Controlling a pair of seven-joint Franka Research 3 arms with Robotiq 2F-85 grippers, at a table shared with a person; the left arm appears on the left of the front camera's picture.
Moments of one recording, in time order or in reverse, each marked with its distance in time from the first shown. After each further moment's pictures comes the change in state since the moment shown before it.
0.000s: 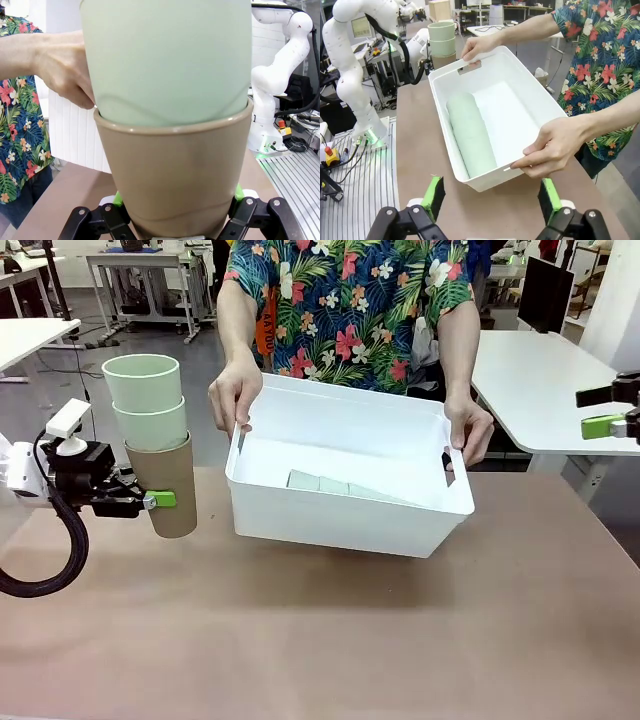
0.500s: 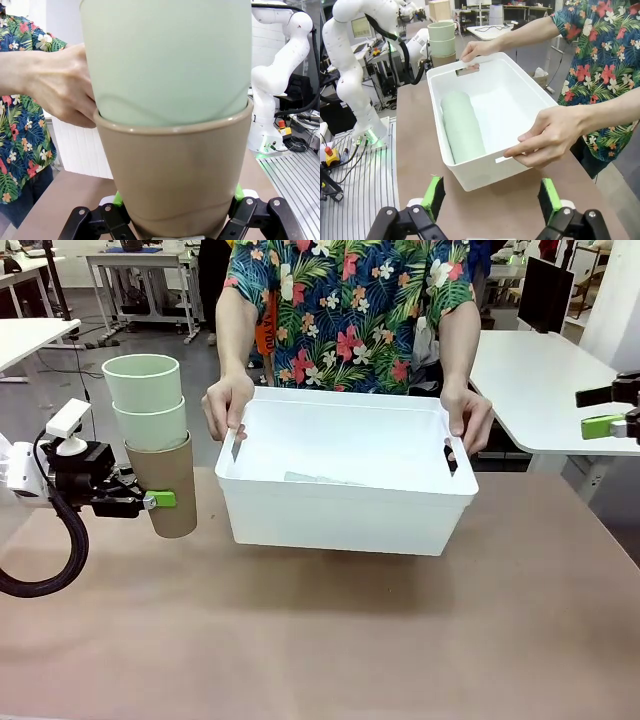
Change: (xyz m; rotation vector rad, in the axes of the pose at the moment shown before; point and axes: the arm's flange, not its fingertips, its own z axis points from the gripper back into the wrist) left arm 0.000 0.000 0.000 0.000 0.000 0.000; right arm 0.000 0.000 0.000 0.000 0.000 -0.001
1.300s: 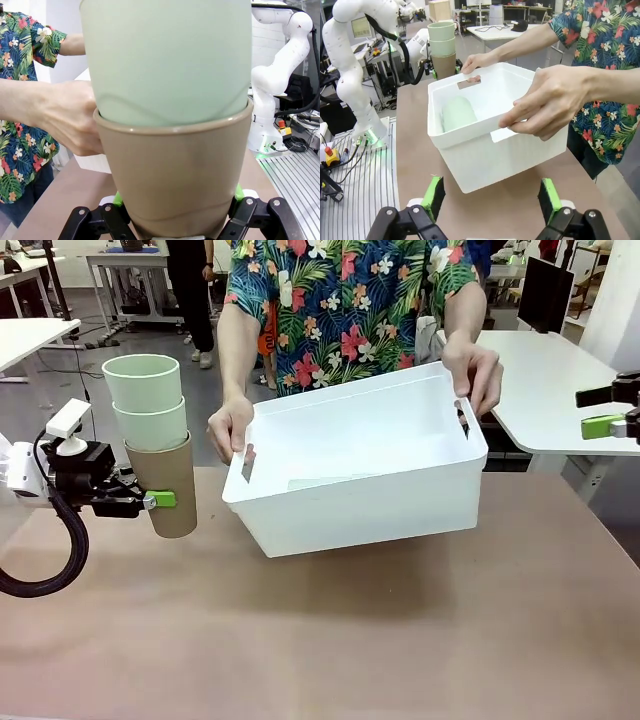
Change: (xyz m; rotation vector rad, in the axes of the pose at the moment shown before) left arm 0.000 0.000 0.000 0.000 0.000 0.000; right arm 0.000 0.000 0.000 0.000 0.000 0.000
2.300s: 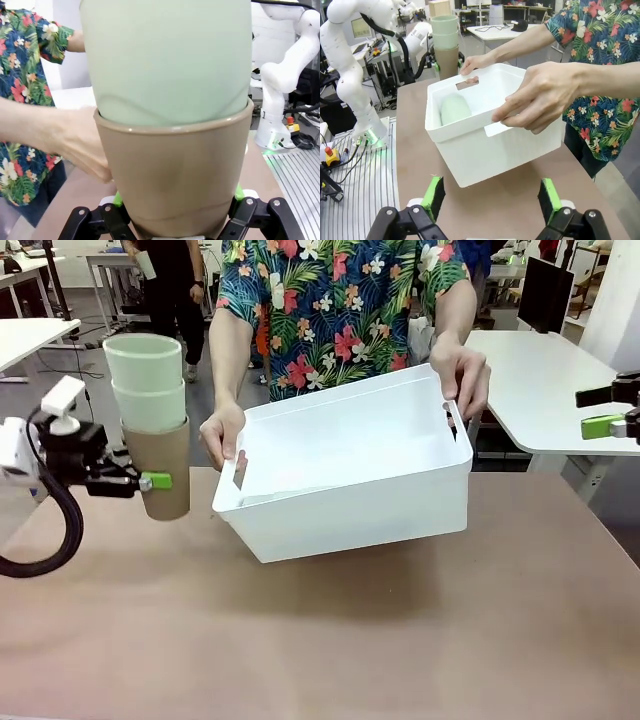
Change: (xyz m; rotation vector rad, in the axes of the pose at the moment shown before) left arm 0.042 0.007 0.008 0.055 0.067 -0.007; right arm 0.000 0.000 0.000 0.000 0.000 0.000
